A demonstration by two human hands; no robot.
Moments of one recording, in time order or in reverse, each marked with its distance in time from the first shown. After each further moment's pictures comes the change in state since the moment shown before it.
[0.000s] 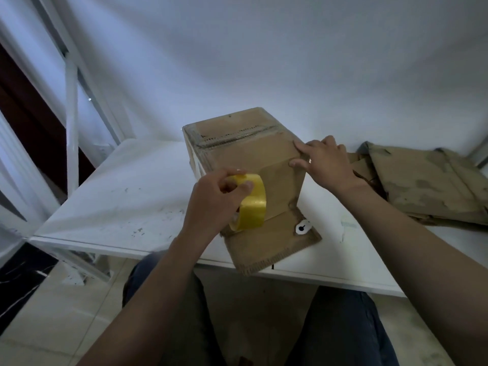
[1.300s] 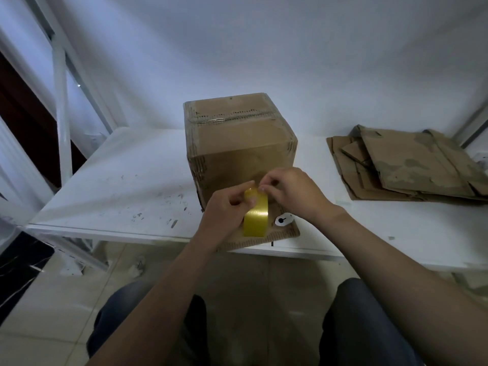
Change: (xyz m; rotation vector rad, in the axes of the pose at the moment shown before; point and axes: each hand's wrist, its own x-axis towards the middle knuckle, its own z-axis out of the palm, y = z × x) left_hand -0.033 -0.057 0.027 -0.073 -0.253 -0.055; right_hand -0.094 -0.087 0.009 0.499 -0.098 -0.119
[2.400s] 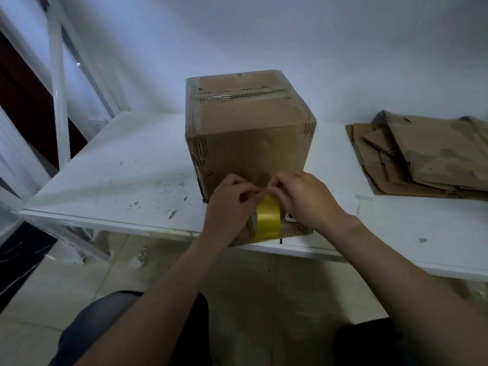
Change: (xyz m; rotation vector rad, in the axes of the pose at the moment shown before) left_hand 0.027 -0.058 0.031 0.339 0.187 0.186; right_hand -0.010 0.033 0.047 -0.135 0.002 -0.066
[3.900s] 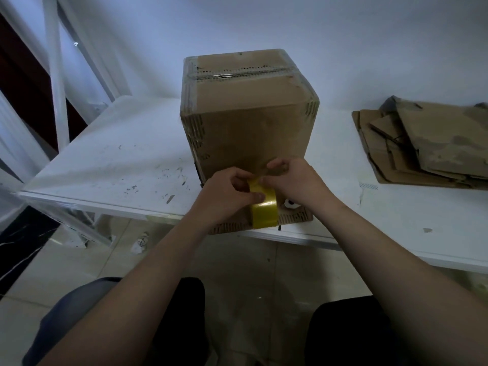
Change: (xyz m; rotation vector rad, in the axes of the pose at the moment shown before) left_hand -0.001 0.002 -0.015 -0.130 -0.252 -0.258; right_hand 0.015 -0.007 0.010 0.483 -0.124 0.504
